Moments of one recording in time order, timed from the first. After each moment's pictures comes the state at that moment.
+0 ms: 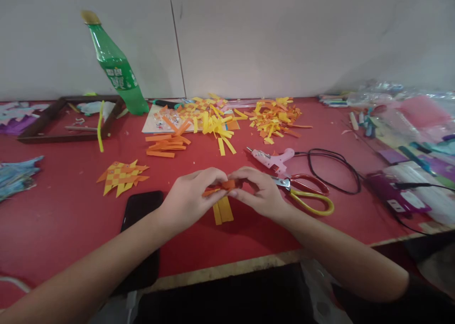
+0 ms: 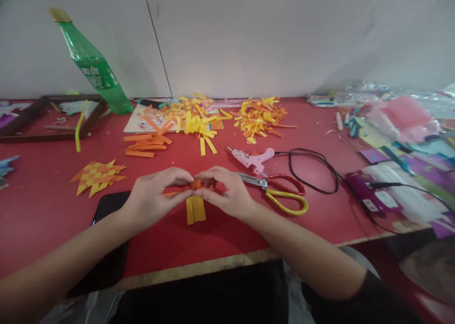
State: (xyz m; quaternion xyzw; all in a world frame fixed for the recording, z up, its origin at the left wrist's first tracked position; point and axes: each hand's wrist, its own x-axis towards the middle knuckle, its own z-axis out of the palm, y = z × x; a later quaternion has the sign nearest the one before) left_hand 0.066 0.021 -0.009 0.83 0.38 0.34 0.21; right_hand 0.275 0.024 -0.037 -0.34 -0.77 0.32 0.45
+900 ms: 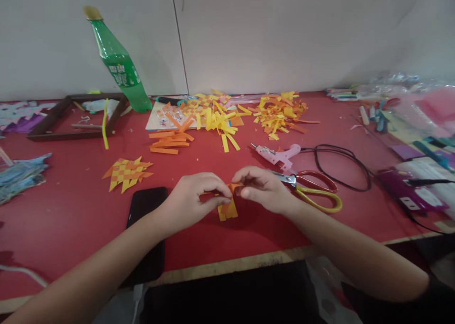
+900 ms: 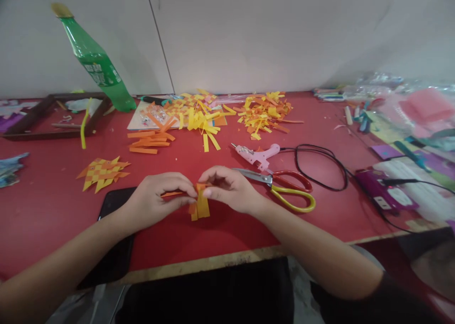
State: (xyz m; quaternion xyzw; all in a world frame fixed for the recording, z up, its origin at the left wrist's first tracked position) left_hand 0.054 0.019 -0.005 0.82 0.33 0.30 0.37; right_hand 0.279 0.024 -0.038 -0.34 -0.67 0.54 0.38
